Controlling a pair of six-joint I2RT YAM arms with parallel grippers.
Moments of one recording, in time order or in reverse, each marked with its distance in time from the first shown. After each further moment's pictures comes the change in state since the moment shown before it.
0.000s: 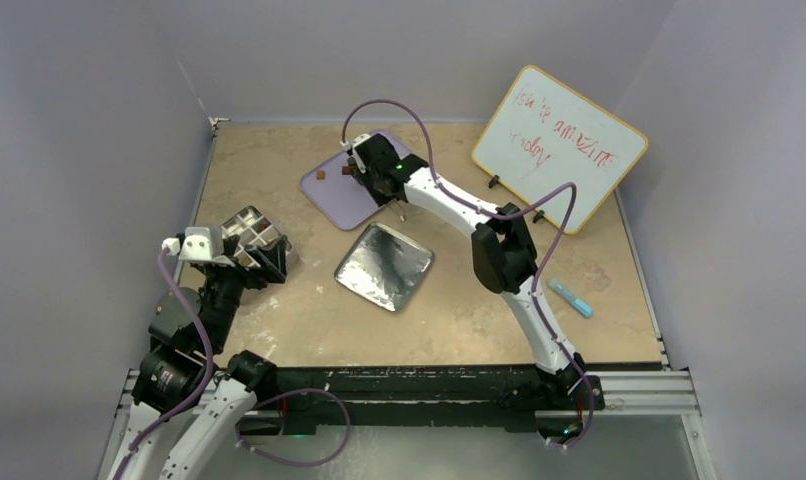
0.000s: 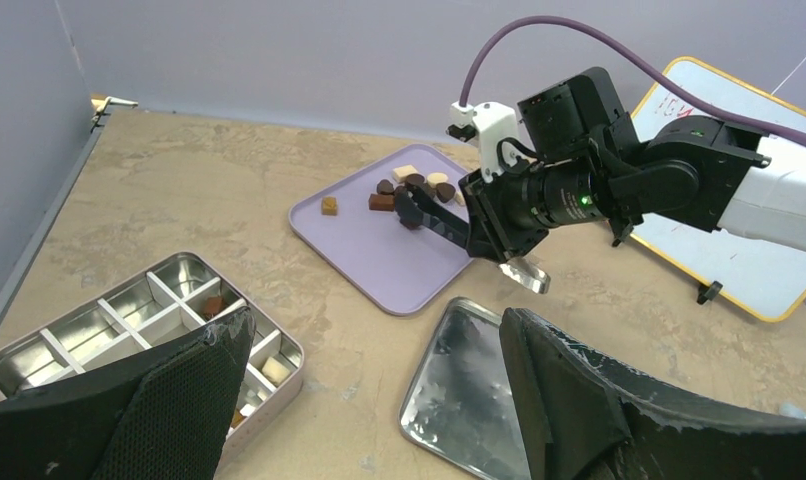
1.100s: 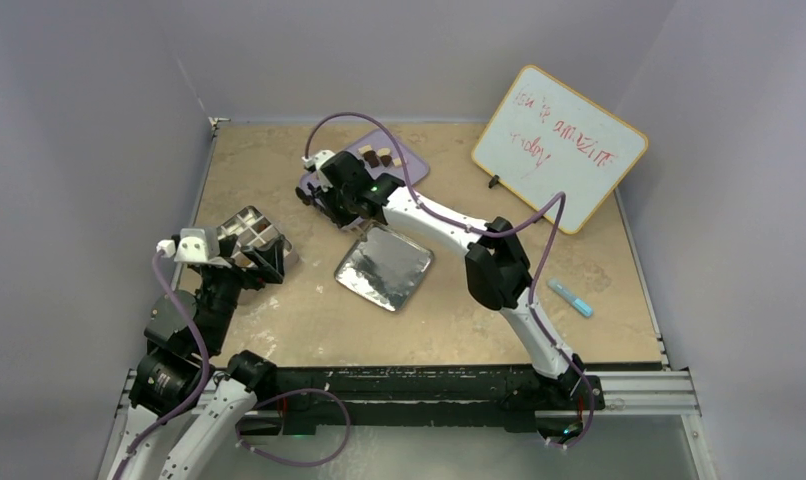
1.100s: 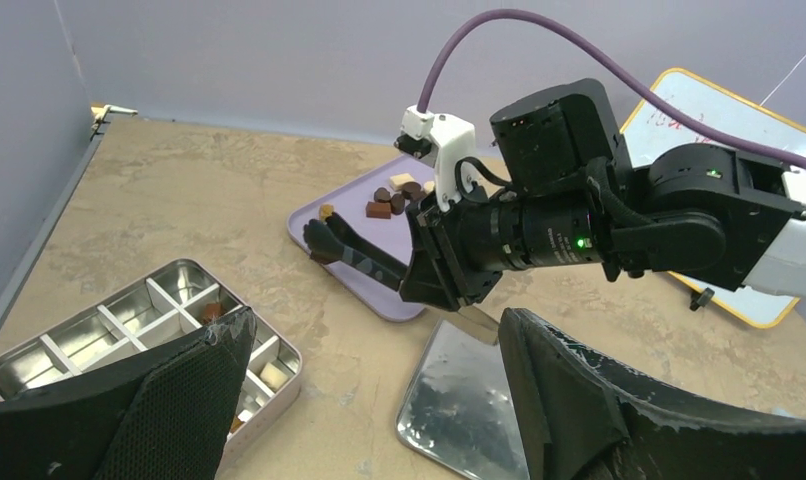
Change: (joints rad) left arm 0.000 -0.009 0.007 -0.001 0.001 -0.002; right arm 0.165 -0.060 -0.032 0.077 -0.151 0.134
